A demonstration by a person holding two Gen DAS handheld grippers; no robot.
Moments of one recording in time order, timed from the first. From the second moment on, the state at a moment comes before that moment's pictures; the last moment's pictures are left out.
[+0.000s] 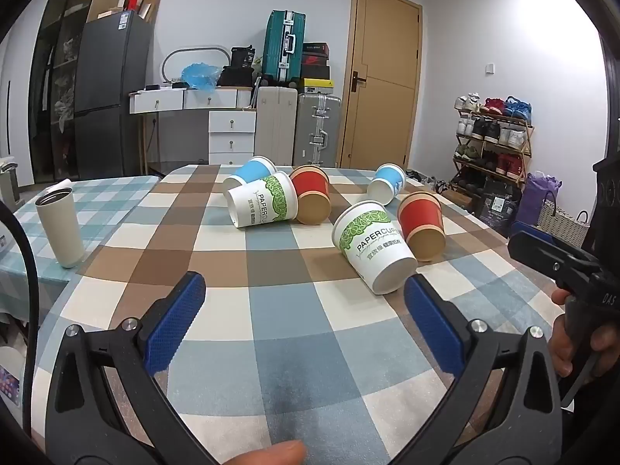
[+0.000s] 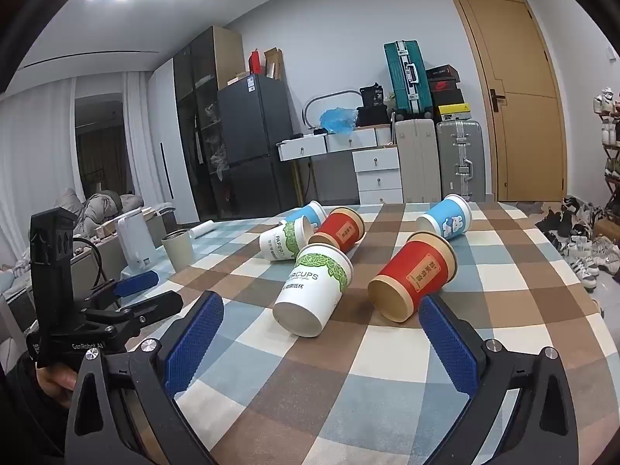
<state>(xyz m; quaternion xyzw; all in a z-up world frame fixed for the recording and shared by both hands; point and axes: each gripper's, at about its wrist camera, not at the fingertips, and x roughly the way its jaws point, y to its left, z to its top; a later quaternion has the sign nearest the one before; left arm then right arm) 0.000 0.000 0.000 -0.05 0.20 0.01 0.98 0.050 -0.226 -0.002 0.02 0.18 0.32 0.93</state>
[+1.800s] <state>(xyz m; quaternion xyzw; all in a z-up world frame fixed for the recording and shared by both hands) -0.003 0.004 0.001 -0.05 0.19 0.01 0.98 0.050 -0.224 -0.003 0.02 0.18 0.32 0.93</state>
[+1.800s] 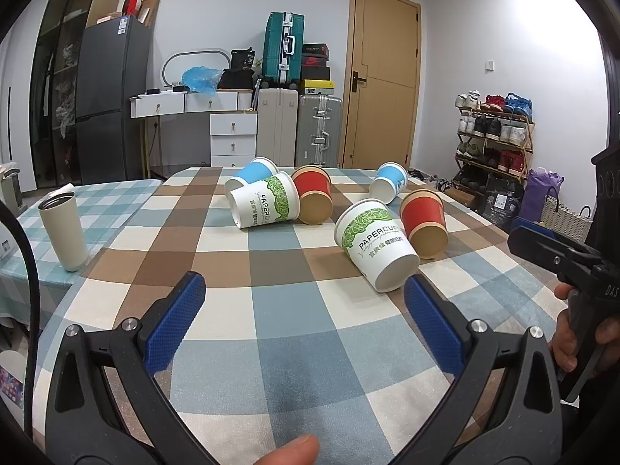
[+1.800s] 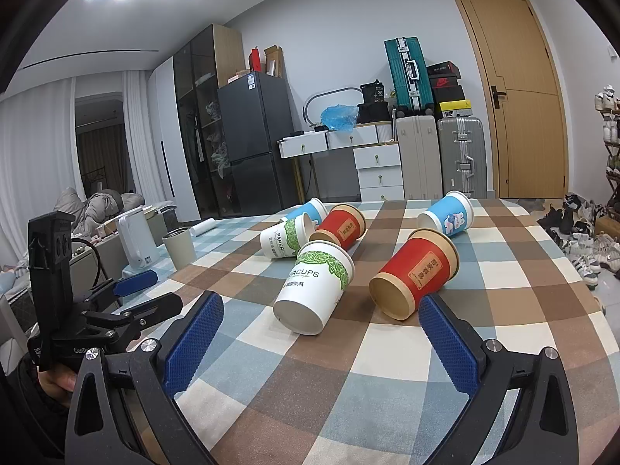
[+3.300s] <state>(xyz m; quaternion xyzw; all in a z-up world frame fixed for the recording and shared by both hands) 0.004 0.000 0.001 -0.04 0.20 0.02 0.98 0.053 -0.223 -0.005 0.01 0.20 0.30 0.93</state>
